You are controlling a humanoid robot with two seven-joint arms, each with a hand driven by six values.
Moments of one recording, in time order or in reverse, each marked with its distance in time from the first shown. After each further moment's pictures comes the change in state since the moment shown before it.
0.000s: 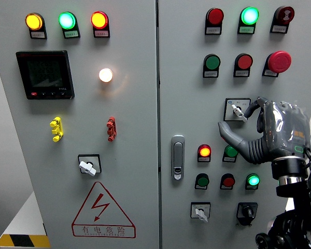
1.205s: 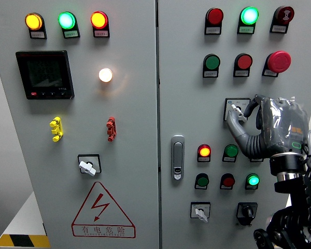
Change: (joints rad) left arm 0.000 0.001 0.000 0.000 0.000 0.000 0.000; right arm 0.026 0.000 0.001 -0.025 -0.044 0.002 0.003
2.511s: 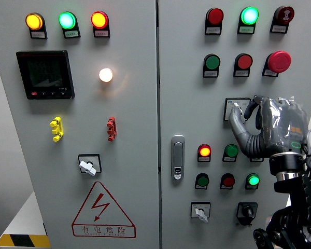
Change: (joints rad) left arm 0.000 0.000 0.000 0.000 0.000 0.000 0.000; right arm 0.000 0.000 0.000 0.000 0.000 -0.001 -0.003
